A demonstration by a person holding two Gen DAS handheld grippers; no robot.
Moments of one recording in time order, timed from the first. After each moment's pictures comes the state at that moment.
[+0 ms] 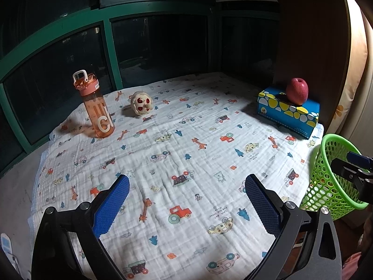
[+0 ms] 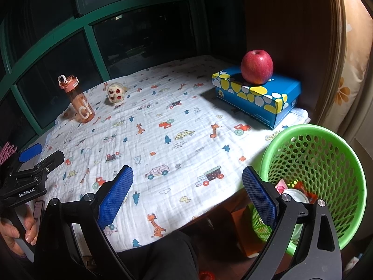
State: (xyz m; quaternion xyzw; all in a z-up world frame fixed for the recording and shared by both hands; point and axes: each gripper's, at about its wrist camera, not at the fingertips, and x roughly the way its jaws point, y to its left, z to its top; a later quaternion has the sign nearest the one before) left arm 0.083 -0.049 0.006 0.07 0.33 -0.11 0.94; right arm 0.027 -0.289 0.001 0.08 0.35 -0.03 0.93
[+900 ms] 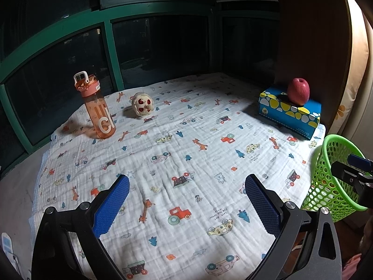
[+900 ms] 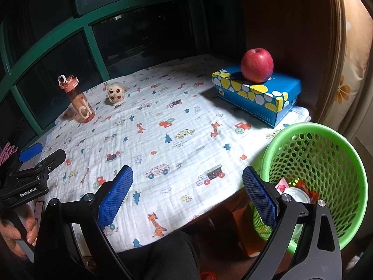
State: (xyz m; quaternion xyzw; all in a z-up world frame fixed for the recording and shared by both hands) left arm 0.085 -0.049 0.006 0.07 0.33 -0.11 0.94; right arm 0.027 -0.289 -0.001 0.09 0.35 -0.03 0.93
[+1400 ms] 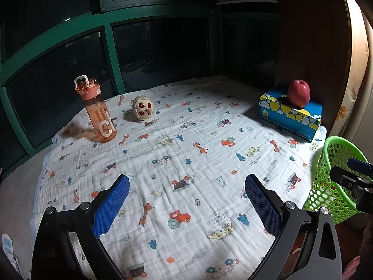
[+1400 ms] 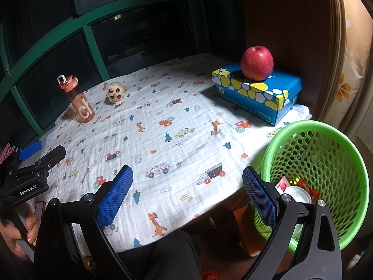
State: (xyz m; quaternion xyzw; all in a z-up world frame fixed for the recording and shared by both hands) left arm 0.085 -0.053 0.007 0.07 0.32 -0.10 0.94; right arm 0.027 -0.288 -0.004 0.09 0.35 -0.03 0.93
